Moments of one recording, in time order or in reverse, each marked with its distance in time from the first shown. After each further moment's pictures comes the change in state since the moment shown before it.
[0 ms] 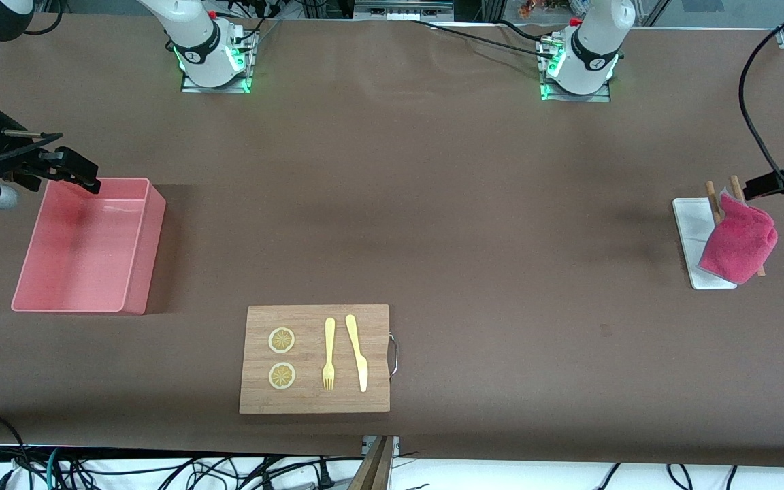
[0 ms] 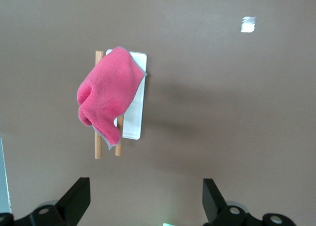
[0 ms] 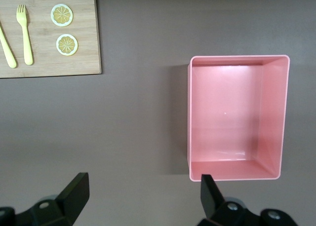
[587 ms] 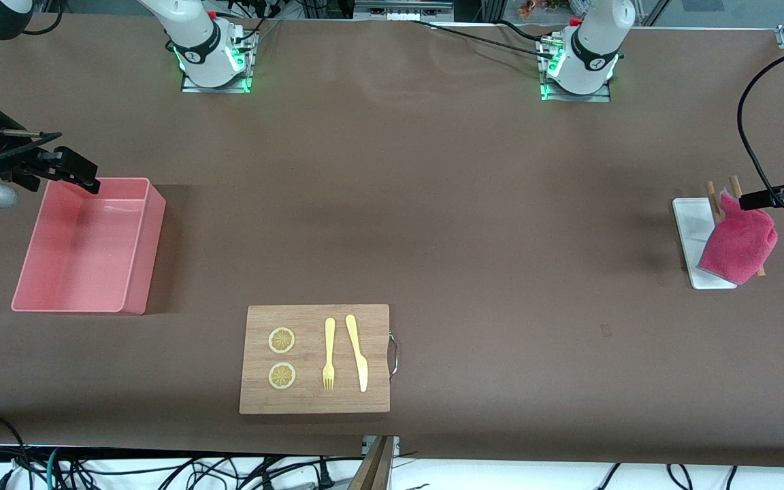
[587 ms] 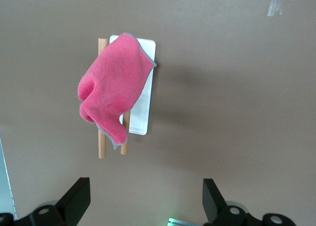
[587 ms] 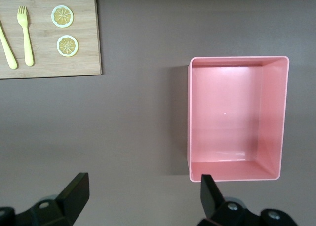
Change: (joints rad) left arm 0.043 0.065 0.002 0.000 0.003 -0.003 0.027; right arm 0.000 0.000 0.000 0.003 0.000 0.001 0.000
